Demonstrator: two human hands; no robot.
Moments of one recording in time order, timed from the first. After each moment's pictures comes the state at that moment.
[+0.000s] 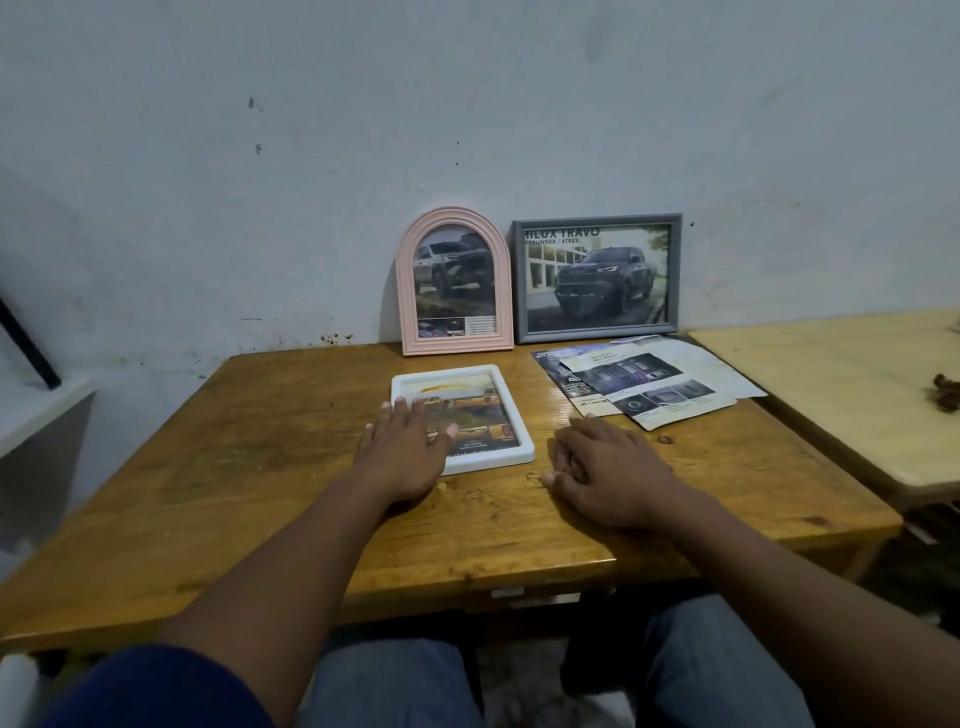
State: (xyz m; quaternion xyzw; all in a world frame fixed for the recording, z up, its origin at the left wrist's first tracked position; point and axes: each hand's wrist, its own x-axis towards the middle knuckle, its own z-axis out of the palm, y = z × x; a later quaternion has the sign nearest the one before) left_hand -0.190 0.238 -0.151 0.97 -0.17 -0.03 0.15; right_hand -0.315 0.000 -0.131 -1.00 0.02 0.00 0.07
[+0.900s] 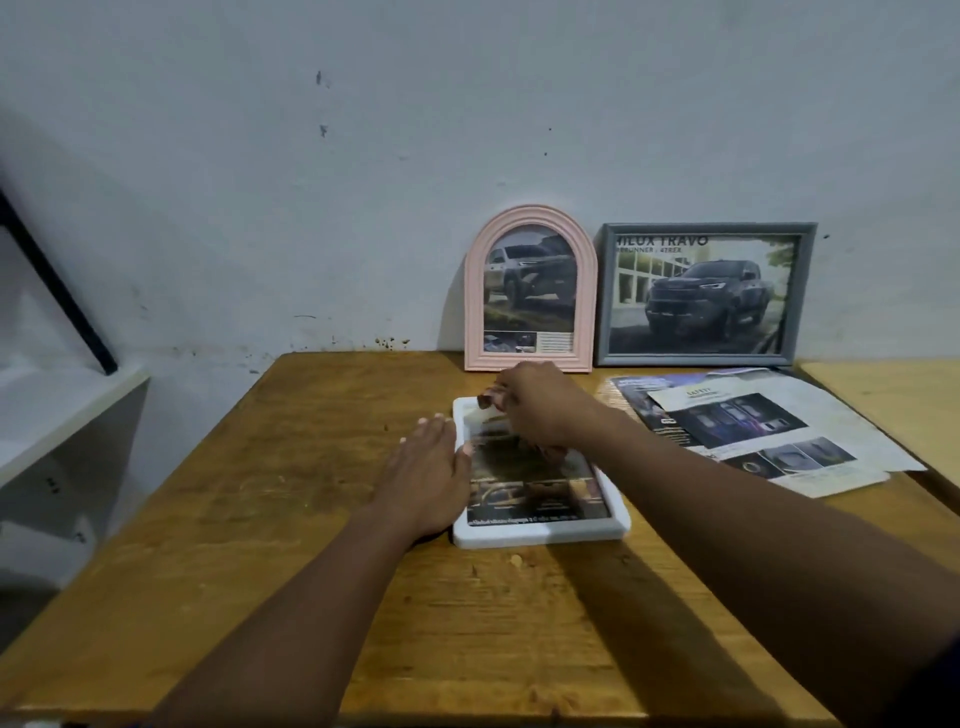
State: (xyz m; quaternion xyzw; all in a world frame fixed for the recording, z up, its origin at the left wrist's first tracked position) left_hand -0.139 0.270 -0.154 0.97 -0.17 -0.01 0.19; right_hand -0.129 0.093 -0.078 -0.98 -0.07 -0.04 0.16
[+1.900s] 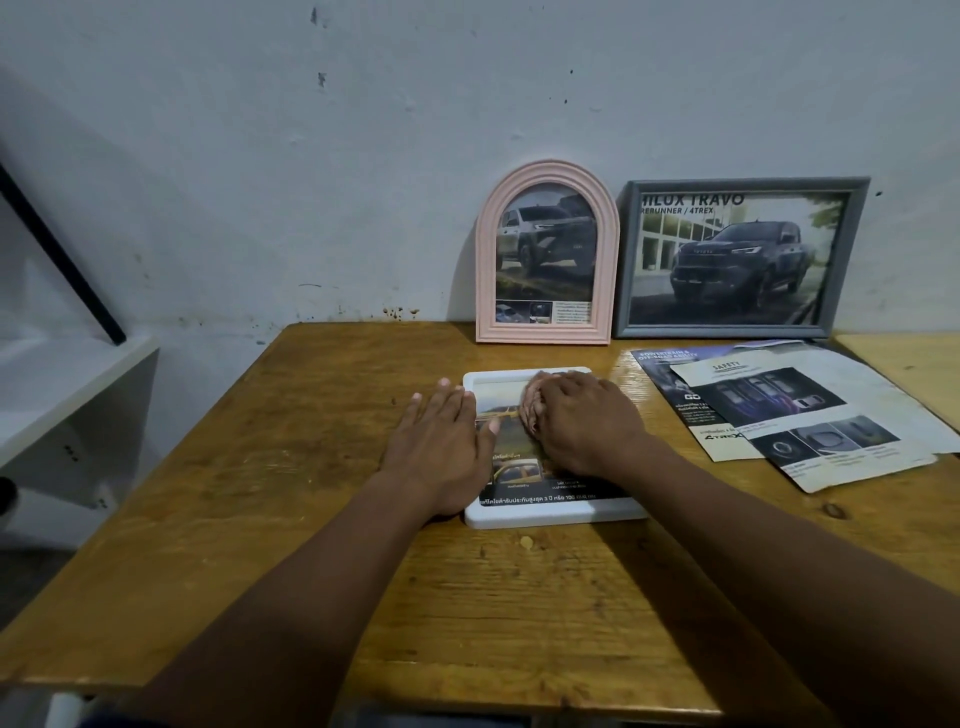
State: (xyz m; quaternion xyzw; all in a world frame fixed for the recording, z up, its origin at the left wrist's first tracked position) left_hand -0.139 0.262 -0.148 0.98 -0.20 0.01 0.04; right_hand -0.146 0.066 -0.131 -1.00 -0.07 -0.03 -0.03
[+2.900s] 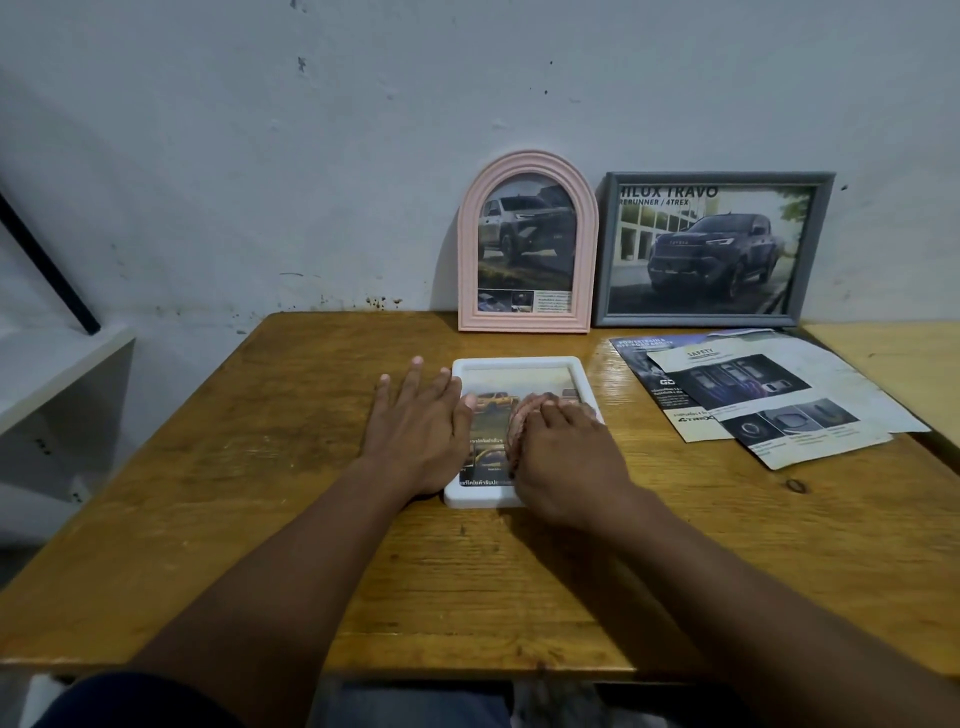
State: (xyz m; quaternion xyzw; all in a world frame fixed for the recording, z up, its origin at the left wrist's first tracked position) left_hand -0.139 0.263 -0.150 0.98 -0.19 0.05 0.06; right_hand -0.219 0.099 -0.131 -1.00 -0.02 -0.01 0.05
